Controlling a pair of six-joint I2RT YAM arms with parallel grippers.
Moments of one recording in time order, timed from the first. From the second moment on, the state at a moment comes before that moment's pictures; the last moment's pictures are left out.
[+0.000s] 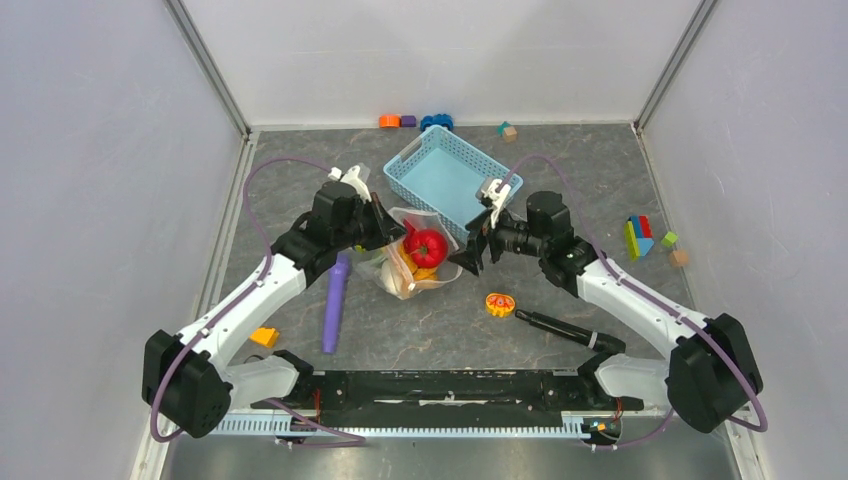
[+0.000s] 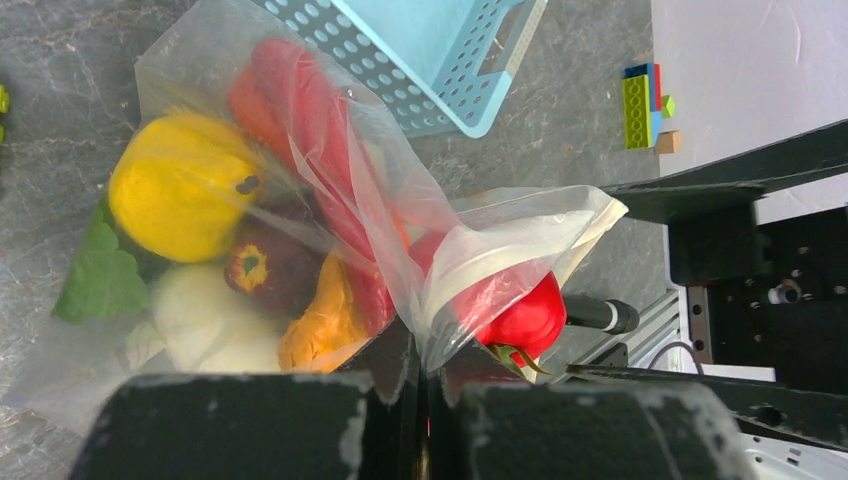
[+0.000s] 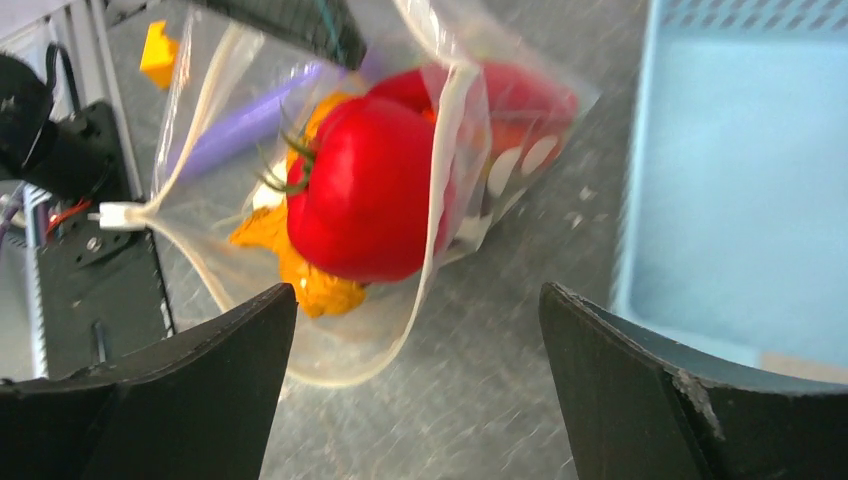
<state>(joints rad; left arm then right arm) -0.51 1.17 0.92 -0.29 0.19 -0.73 0.54 1.21 0.77 0.13 -0.58 -0.02</state>
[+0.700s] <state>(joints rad) -0.51 1.13 0.76 -0.15 0.34 -0.72 0.60 1.24 0.67 0.20 -0.62 0.10</state>
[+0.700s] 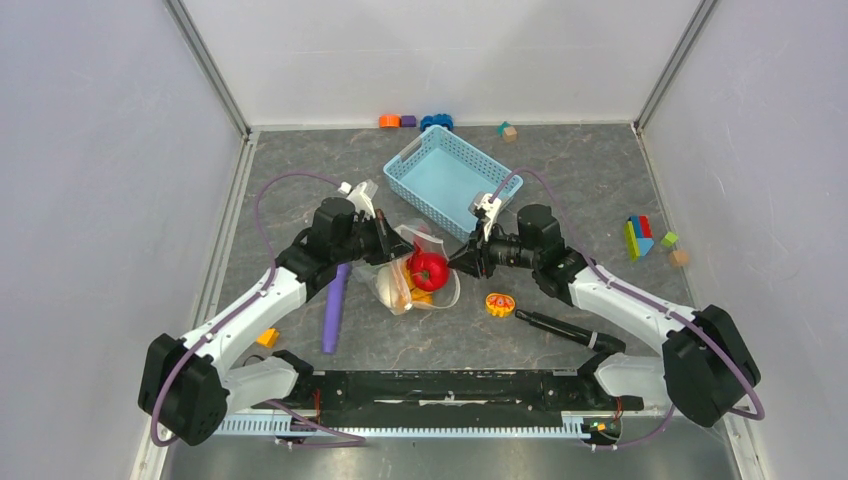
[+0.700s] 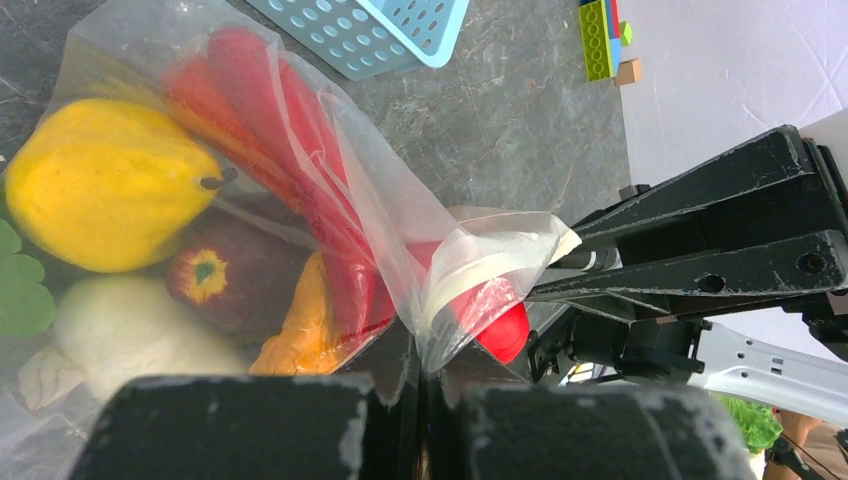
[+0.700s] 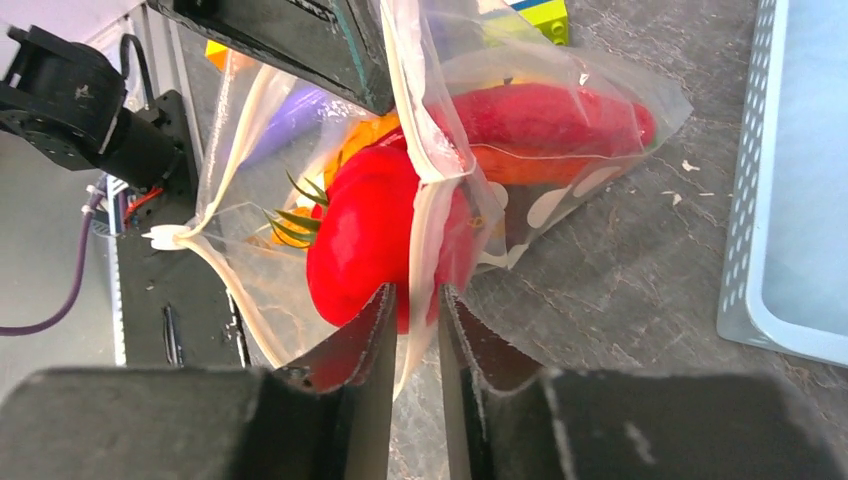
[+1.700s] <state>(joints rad) -0.51 1.16 0.74 -0.07 0.43 -0.64 0.60 1.26 0.67 0.33 -0.74 0.09</state>
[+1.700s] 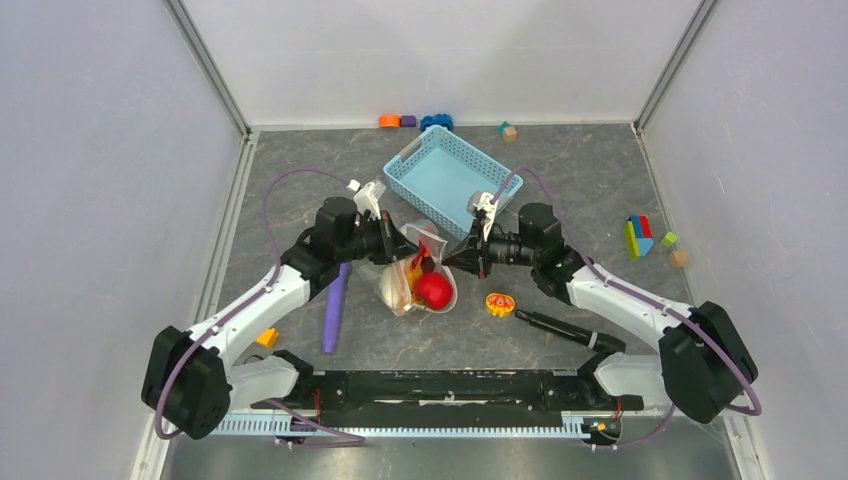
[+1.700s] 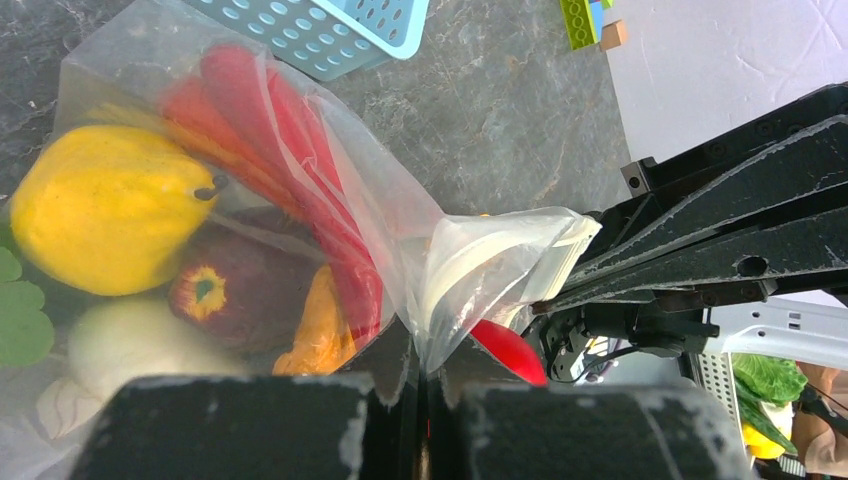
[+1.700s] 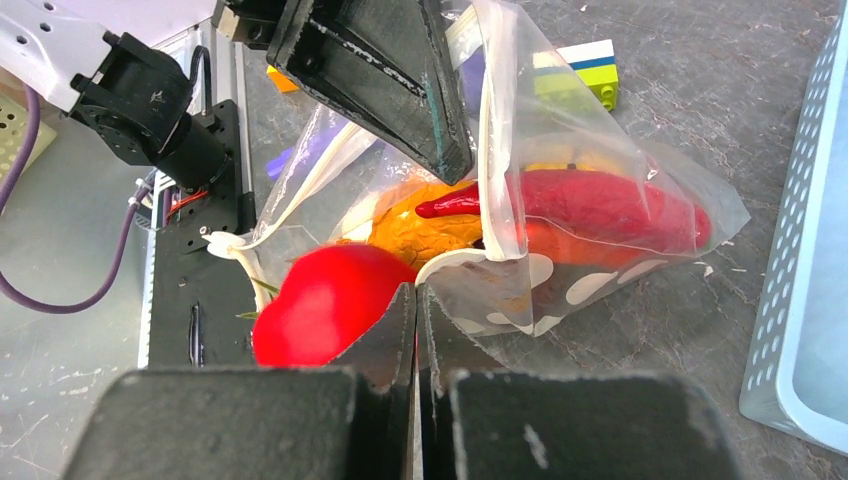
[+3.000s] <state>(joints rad) -0.51 1.30 0.88 -0.12 0.46 -0.63 0.64 1.30 0.92 -0.14 -0.40 0.25</state>
